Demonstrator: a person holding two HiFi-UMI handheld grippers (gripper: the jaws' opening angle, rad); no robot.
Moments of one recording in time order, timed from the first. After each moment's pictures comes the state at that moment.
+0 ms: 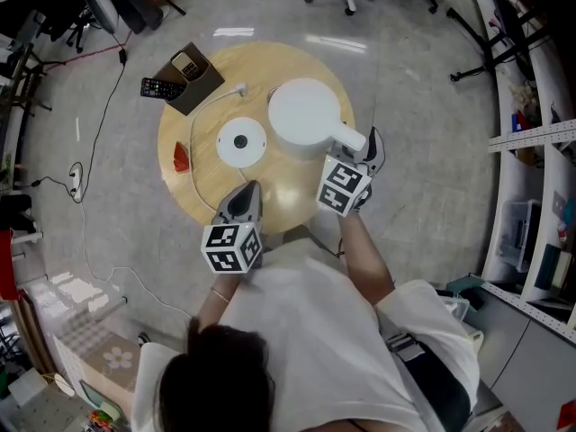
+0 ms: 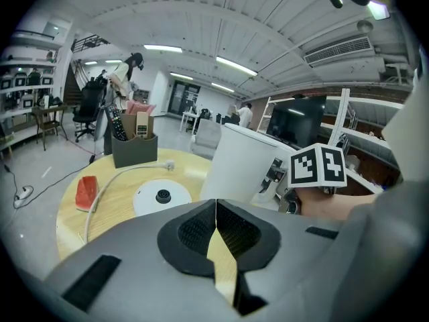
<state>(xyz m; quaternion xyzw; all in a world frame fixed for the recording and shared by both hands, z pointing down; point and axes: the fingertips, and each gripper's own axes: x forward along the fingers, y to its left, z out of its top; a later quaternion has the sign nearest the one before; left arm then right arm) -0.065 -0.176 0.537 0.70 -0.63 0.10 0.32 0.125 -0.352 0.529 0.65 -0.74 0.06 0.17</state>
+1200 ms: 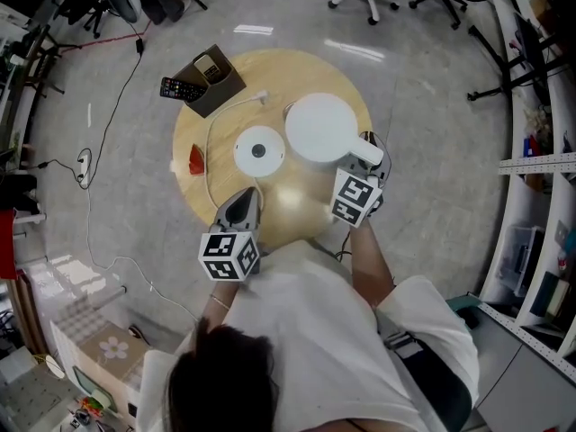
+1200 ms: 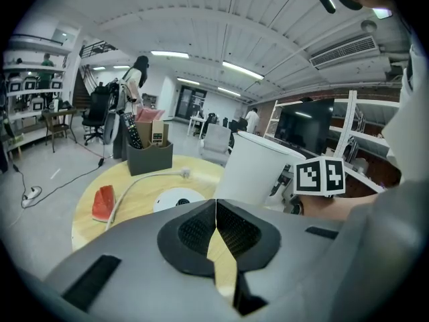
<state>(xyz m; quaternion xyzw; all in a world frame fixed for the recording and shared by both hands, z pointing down) -0.108 -0.179 0.530 0.68 -0.66 0.09 0.31 0.089 -0.376 0.525 0.60 -0.78 0.01 0.16</state>
